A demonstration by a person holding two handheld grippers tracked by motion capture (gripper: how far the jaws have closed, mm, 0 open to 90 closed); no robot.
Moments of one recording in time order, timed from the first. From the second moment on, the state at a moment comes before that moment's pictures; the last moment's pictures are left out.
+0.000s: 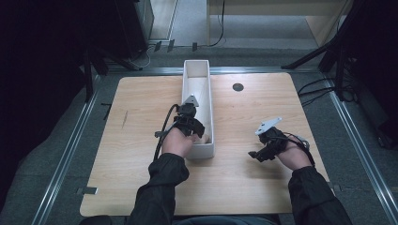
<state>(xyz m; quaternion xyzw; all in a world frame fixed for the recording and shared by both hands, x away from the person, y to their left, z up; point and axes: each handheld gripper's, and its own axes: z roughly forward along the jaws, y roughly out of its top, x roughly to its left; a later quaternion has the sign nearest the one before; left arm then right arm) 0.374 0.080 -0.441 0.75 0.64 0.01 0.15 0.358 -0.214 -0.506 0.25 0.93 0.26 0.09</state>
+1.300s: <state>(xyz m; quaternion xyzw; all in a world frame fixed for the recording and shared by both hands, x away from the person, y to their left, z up) 0.356 0.081 -0.450 0.78 0.59 0.00 0.18 0.358 -0.212 -0.508 0.25 0.93 0.25 0.09</state>
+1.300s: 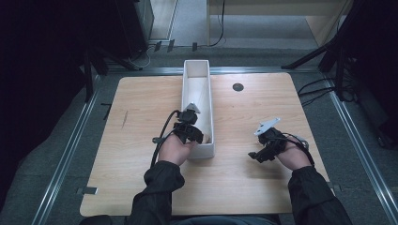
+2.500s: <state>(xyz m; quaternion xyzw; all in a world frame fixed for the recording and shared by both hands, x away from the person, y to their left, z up) 0.340 0.146 -0.391 0.78 0.57 0.03 0.23 0.354 -0.218 -0.509 0.26 0.93 0.24 0.09</state>
